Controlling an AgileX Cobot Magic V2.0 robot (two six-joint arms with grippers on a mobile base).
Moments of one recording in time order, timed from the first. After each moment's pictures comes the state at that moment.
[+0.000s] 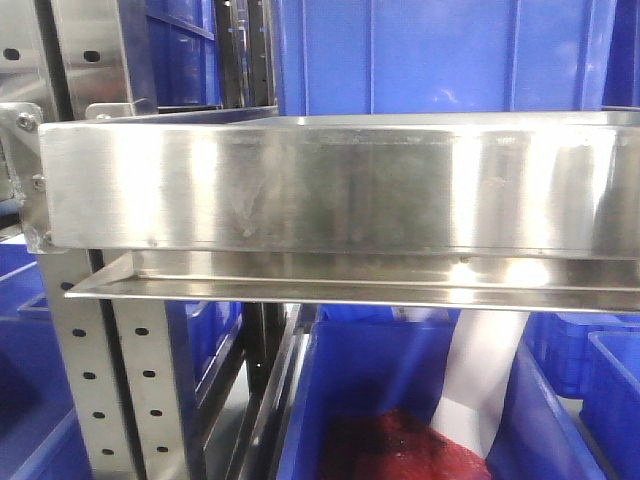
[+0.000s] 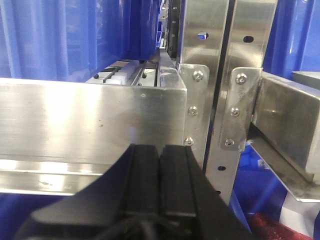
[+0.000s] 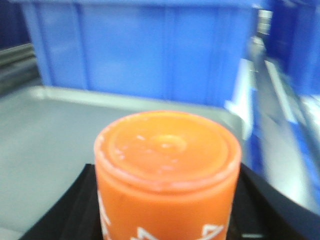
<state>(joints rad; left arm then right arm) -0.13 -0.01 0.03 -0.07 0.07 0.03 0.14 0.60 -0.40 0.04 0.06 0.03</state>
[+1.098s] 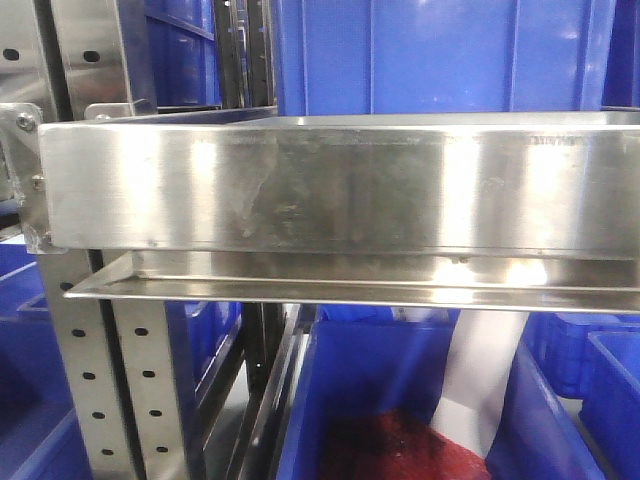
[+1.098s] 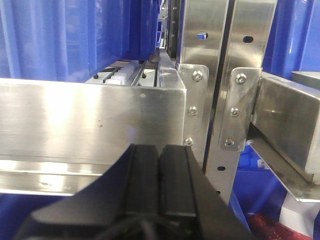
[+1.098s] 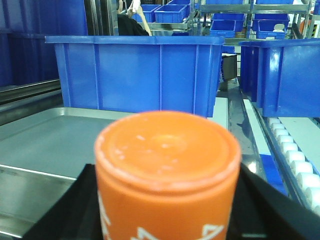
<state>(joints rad) -0.13 -0.01 0.03 -0.07 0.07 0.03 0.13 -0.01 -0.35 0.04 0.45 0.03</state>
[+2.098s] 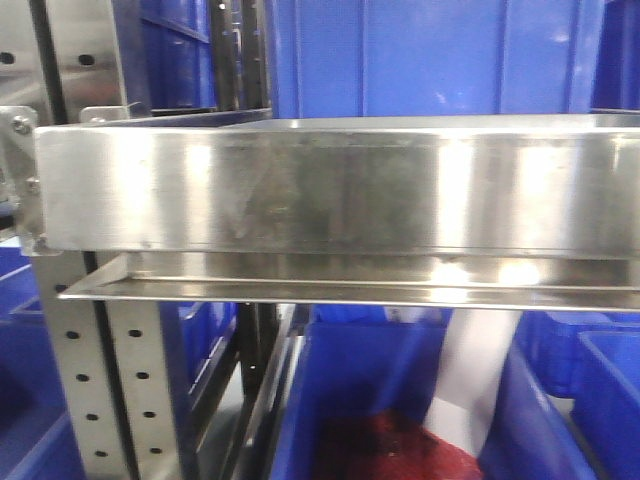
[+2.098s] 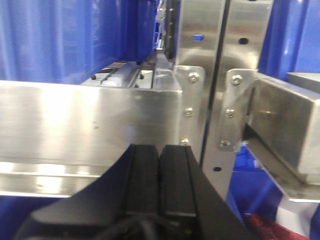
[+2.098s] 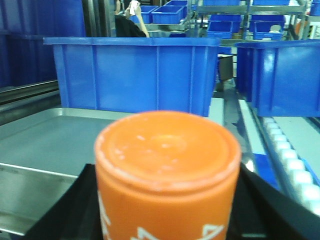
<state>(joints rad) -0.13 -0.01 0.03 -0.07 0.07 0.03 0.13 -0.01 -0.35 0.04 0.45 0.03</state>
